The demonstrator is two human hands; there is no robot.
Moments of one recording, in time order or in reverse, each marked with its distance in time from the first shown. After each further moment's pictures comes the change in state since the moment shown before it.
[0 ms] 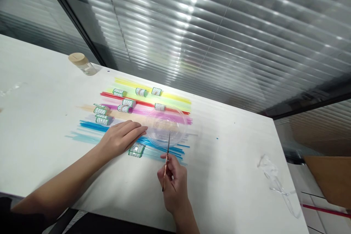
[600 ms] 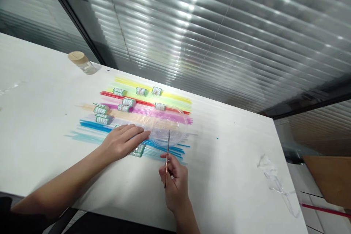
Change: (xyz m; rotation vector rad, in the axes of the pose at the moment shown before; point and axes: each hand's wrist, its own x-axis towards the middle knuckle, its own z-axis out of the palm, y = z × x) left_hand -0.001 0.008 -0.002 0.038 -0.017 0.083; right_hand 0.001 0.004 -0.002 -0.012 -0.004 0.025
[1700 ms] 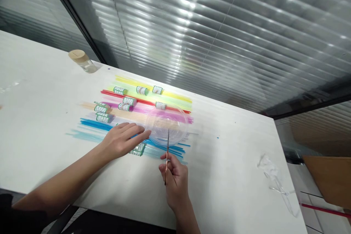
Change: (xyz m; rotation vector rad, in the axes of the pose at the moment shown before) left_hand -0.003 -0.004 0.001 0.022 -0.011 0.039; right_hand 0.001 0.000 0.001 0.034 0.014 0.065
